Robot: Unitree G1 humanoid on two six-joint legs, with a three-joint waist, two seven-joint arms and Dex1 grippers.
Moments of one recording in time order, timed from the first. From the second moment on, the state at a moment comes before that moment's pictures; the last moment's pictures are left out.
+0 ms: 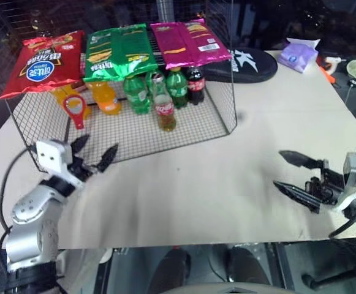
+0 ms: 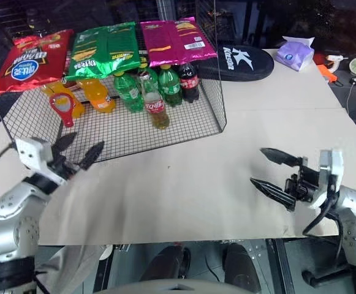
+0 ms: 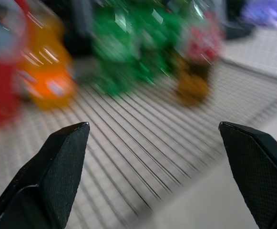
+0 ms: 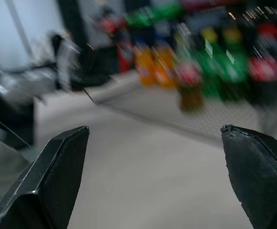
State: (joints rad) left arm -0.04 0.57 0.45 -0.08 -0.49 0.16 -0.61; right arm 0.04 -0.62 -0.27 -0.34 0.91 0.26 1.14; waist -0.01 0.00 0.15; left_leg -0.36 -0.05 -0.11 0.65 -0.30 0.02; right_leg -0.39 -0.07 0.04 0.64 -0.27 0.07
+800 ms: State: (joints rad) left arm -0.33 0.68 0.50 0.27 -0.46 0.12 -0.57; right arm -0.03 -0.55 -0.25 -0.37 0.87 0.28 1.06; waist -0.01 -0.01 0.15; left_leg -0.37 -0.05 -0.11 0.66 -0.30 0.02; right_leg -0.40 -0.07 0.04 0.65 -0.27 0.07
